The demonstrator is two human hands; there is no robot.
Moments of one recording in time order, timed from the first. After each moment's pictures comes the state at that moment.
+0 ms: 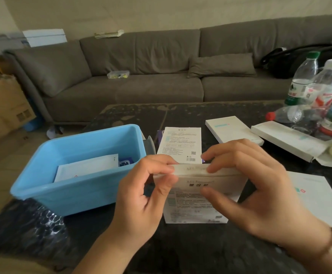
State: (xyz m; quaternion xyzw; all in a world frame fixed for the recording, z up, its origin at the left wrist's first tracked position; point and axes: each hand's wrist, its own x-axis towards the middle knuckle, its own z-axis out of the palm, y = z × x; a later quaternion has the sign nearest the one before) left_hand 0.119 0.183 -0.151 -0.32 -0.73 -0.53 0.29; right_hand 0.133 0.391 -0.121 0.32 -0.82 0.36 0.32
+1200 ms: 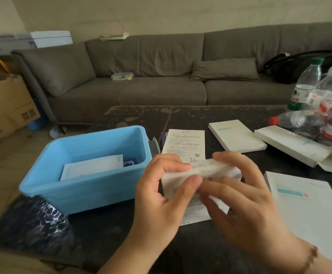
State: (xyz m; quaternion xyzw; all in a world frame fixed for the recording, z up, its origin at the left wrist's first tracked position) left_hand 0.129 0.206 -0.149 -0.23 -0.70 -0.62 0.27; right_hand 0.136 0.377 -0.160 0.34 -0.81 0.24 0.40
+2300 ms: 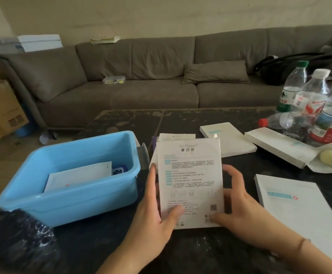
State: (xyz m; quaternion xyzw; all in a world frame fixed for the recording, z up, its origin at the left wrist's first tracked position) left_hand 0.114 0.199 -0.199 -0.13 -0.83 -0.55 0.03; right_hand 0.116 0.409 -0.170 0.04 -0.87 0.48 -0.13
